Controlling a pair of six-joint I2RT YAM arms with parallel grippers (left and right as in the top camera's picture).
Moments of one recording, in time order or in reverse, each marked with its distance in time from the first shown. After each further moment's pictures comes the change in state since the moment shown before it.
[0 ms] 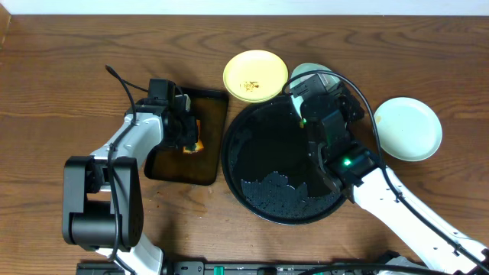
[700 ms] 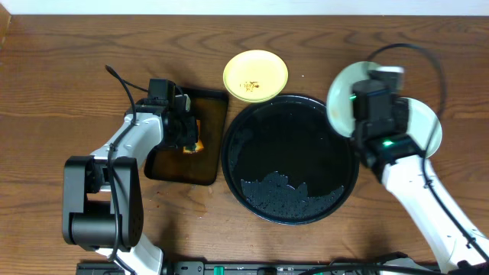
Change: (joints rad) left arm 0.000 0.000 0.000 0.000 0.000 0.000; right arm -0.378 0.000 0.002 -0.249 -0.110 0.630
